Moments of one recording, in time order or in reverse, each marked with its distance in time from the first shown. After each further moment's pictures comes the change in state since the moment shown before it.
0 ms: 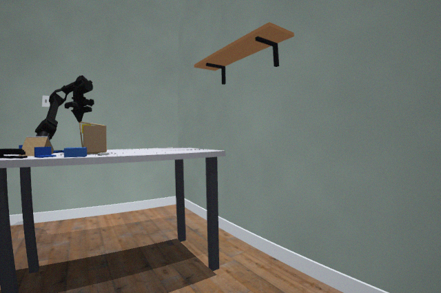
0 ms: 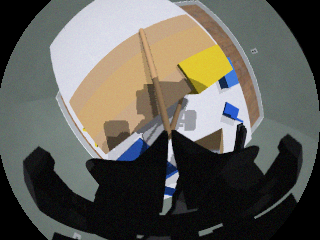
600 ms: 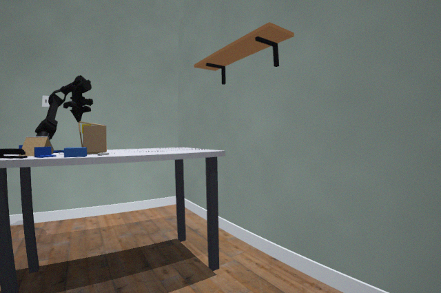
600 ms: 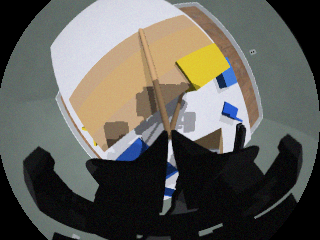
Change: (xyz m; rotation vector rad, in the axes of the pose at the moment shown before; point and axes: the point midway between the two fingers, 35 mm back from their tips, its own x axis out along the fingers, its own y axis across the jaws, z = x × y) arm -0.002 -0.001 -0.005 -0.001 -0.021 -0.007
